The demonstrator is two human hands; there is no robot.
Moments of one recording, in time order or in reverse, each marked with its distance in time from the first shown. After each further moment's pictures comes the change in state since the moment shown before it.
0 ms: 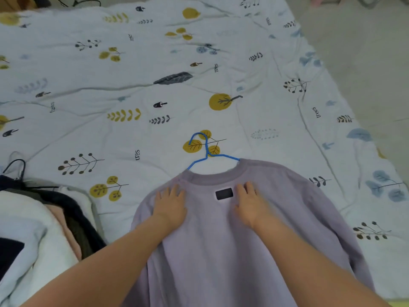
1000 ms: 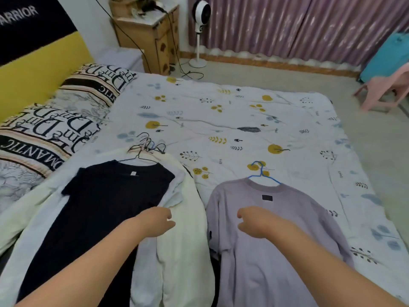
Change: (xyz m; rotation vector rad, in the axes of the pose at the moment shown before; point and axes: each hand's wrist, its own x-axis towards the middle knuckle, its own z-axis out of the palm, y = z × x) left_hand -0.436 -0.129 -0.025 -0.463 -0.028 -0.239; right_hand -0.356 -0.148 -0.044 -0.451 -0.134 -0.444
